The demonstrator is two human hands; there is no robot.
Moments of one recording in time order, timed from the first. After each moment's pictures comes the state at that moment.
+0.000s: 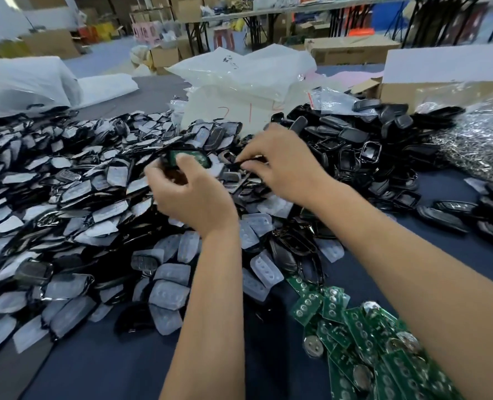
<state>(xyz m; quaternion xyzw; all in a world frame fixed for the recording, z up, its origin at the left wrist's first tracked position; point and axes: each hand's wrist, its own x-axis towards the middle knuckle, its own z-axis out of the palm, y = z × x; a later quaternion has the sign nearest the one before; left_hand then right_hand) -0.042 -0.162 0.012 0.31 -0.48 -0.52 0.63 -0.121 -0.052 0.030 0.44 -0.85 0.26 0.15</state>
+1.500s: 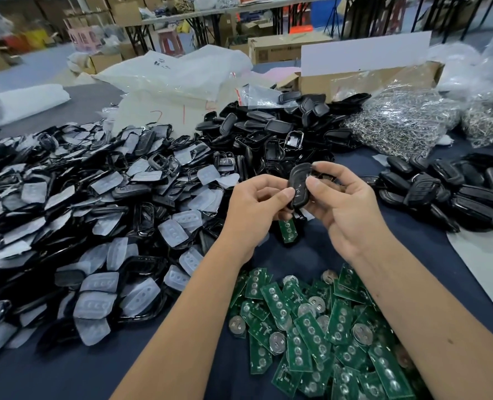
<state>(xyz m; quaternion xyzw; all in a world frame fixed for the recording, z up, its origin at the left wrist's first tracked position) -0.042 -0.035 -0.030 -0.03 -0.69 -0.72 0.03 -0.055 0.122 -0.035 0.00 -0.52 0.85 0.00</state>
